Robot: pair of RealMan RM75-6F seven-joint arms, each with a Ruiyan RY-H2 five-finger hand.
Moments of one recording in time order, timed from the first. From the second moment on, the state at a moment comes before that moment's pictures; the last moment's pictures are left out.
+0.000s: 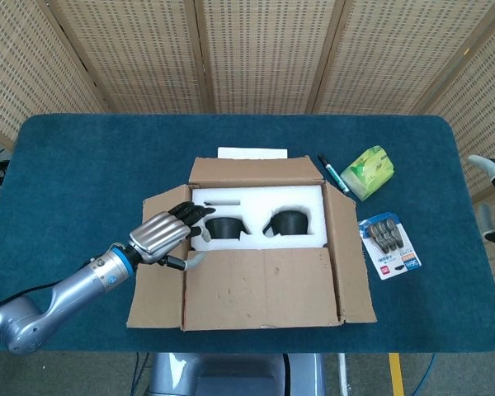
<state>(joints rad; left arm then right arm) -0.82 -1.06 -0.27 -1.90 1.24 0.56 0.12 0.30 -0.43 0.24 -1.93 -1.40 1.25 0.29</state>
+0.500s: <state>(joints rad) -0.87 -1.03 -0.23 -1.95 1.15 0.54 0.11 0.30 -0.42 0.24 -1.92 -1.40 1.25 0.30</state>
